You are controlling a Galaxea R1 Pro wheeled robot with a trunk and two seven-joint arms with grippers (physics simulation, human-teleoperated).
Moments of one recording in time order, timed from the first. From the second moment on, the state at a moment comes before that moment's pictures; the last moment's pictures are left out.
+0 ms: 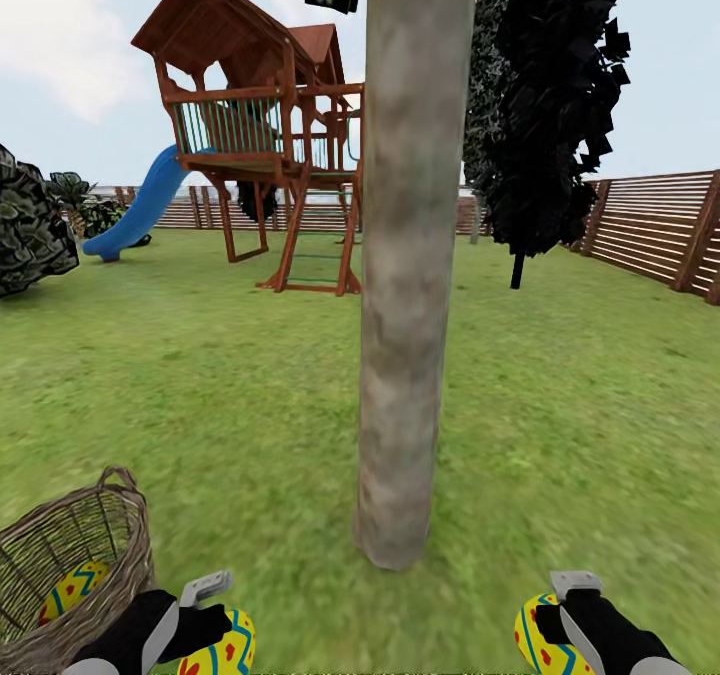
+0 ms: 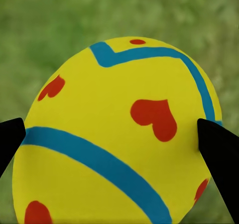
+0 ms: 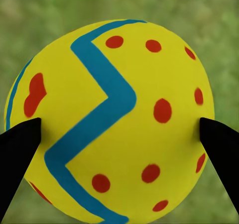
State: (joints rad) left arm -0.52 0.10 0.23 -0.35 0.03 0.53 -0.16; right arm -0.52 -0.20 0.08 -0.35 -0.07 0.43 -0.07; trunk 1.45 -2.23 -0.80
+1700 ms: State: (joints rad) left arm -0.52 0.09 0.23 -0.34 0.03 0.53 -0.16; right arm -0.52 -0.20 0.08 -0.35 -0.08 0.43 -0.07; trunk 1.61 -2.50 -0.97
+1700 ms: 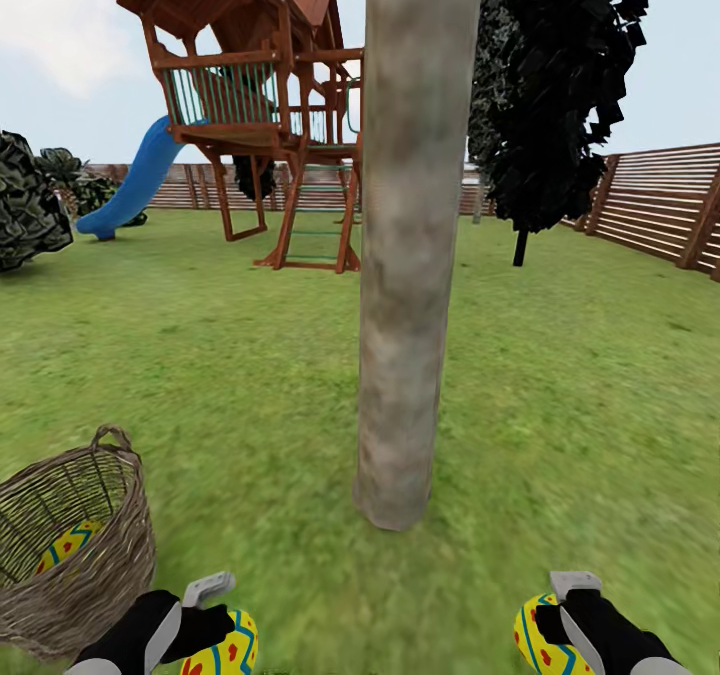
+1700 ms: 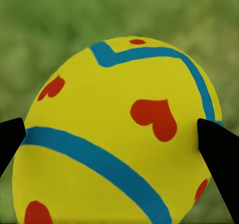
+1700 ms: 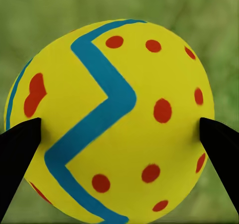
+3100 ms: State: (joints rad) left arm -0.52 0.07 0.23 -0.34 0.03 0.47 -0.16; right arm -0.52 -0.20 0.08 -0.35 -0.07 0.43 -0.07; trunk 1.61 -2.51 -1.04
